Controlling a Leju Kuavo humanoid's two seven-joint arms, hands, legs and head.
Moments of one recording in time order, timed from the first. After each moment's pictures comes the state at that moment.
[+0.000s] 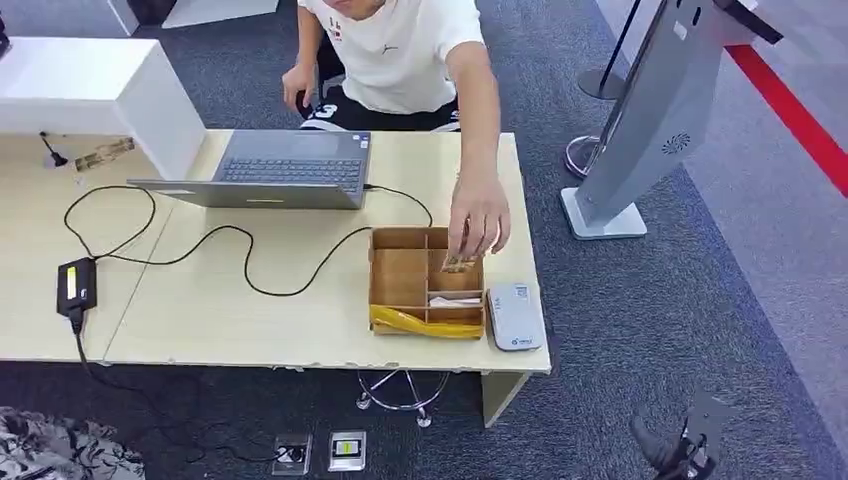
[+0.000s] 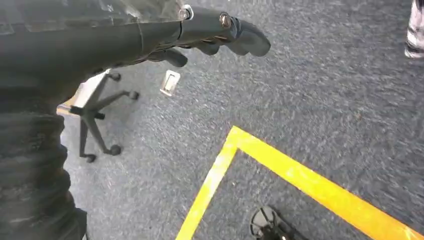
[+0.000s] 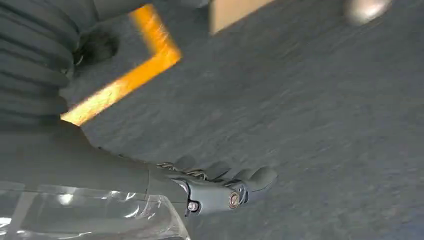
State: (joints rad) left arm -0.11 0.03 -0.87 -0.22 1.23 0.61 -0.02; right arm 0.01 -0.18 0.11 -0.86 -0.21 -0.61 0.01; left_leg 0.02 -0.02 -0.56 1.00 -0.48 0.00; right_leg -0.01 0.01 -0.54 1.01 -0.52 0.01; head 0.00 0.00
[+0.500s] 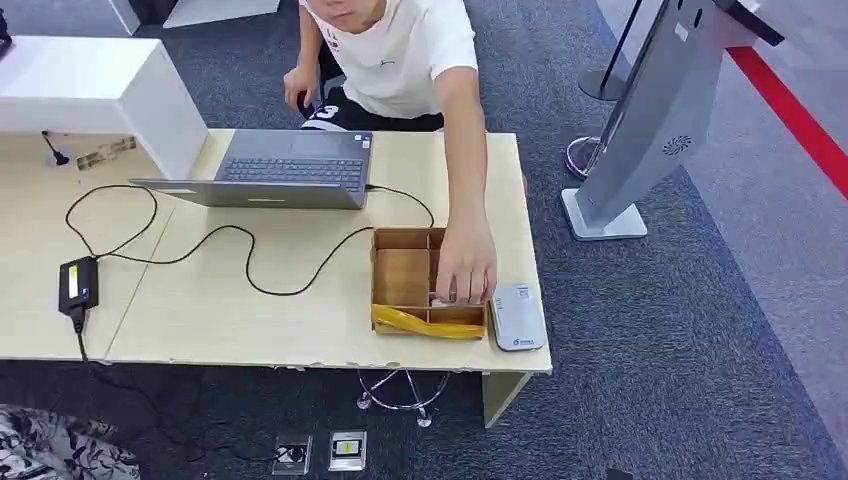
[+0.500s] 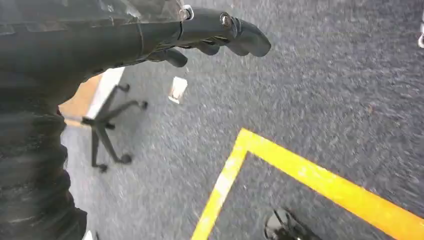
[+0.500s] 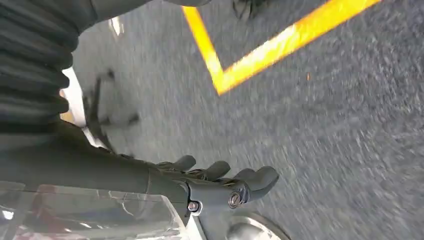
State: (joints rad) left arm -0.14 -0.01 -0.87 -0.15 1.14 0.61 0.06; right arm -0.04 -0.02 0.13 -0.40 0.10 -0.55 0.37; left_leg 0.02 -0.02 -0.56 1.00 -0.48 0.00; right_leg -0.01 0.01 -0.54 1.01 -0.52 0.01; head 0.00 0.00
